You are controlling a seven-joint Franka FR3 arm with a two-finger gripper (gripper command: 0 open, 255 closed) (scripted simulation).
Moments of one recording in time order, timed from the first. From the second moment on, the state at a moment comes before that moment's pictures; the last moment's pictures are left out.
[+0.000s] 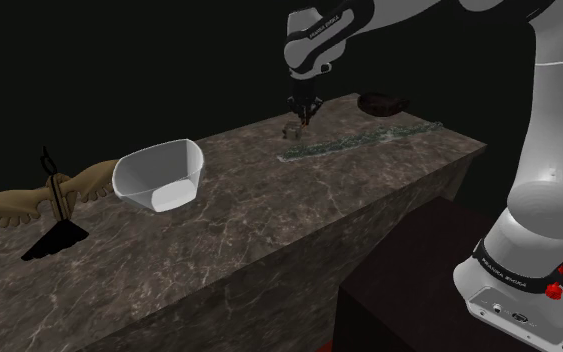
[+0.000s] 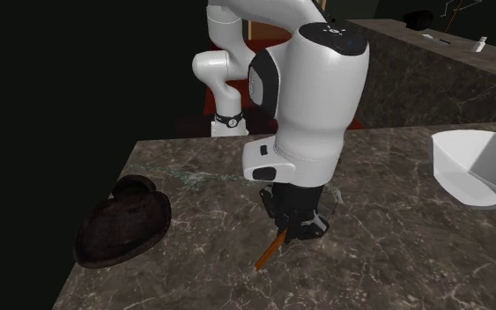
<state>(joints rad) -0.16 0.37 0.10 -1.72 -0.09 2.12 1.08</state>
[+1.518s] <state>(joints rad) -0.16 0.30 0.10 -1.50 -0.08 1.84 1.06</state>
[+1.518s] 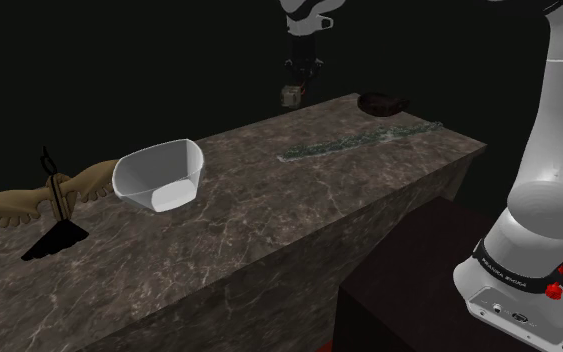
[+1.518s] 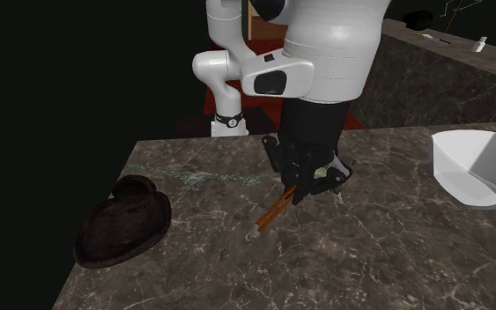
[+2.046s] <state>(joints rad) -0.18 0.26 0.09 -1.47 -0.07 1.78 1.02</state>
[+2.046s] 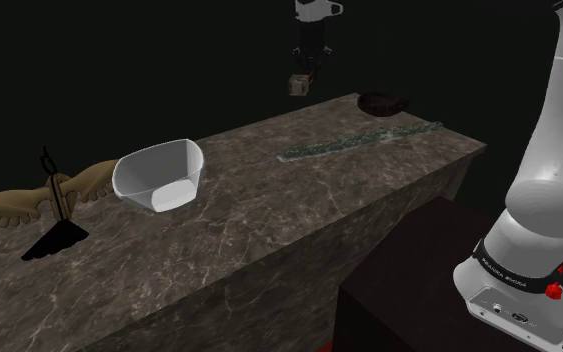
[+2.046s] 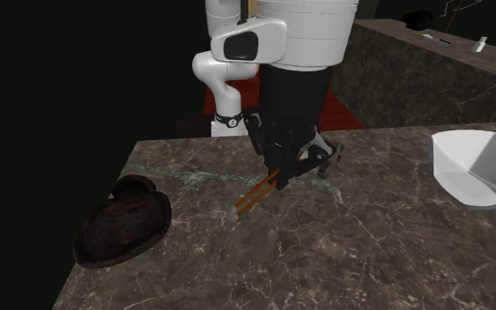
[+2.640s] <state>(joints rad) -0.30 0.17 0.02 -1.61 -0.04 1.83 0.83</state>
